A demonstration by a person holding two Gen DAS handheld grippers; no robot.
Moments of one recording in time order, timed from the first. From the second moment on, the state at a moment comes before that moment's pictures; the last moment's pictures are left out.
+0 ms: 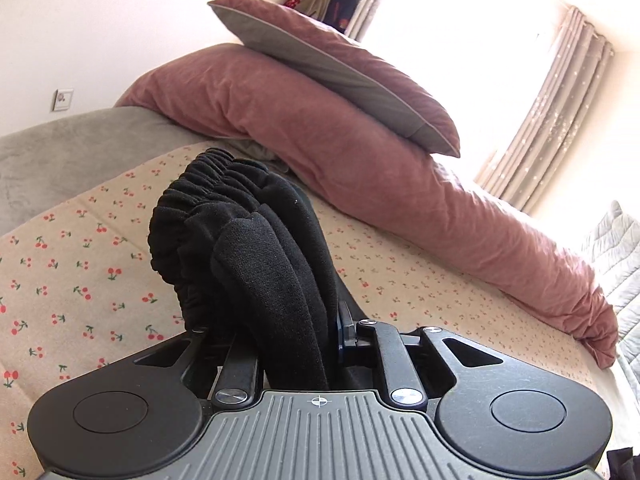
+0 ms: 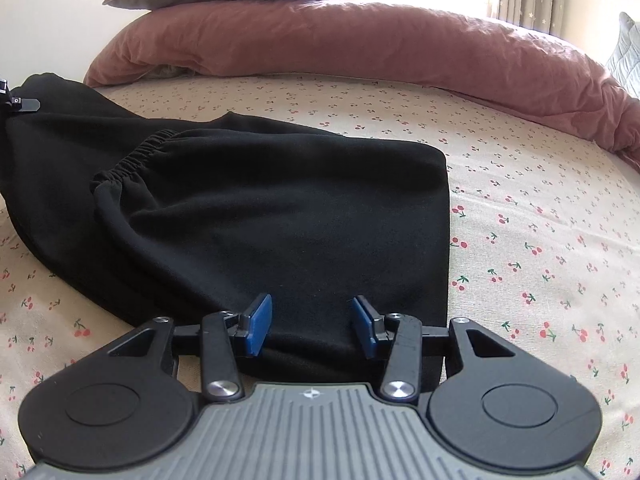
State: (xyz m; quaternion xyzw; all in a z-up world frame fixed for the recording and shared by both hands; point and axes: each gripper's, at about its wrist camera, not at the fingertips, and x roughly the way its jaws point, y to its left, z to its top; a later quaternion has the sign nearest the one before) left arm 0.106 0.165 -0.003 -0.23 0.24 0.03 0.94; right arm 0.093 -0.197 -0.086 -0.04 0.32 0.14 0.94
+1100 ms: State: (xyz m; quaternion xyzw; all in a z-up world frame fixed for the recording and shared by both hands) left arm 0.102 -0.076 0.014 0.08 0.18 -0.07 0.98; right arm 0.098 -0.231 -0.081 0.10 0.32 0.12 0.93
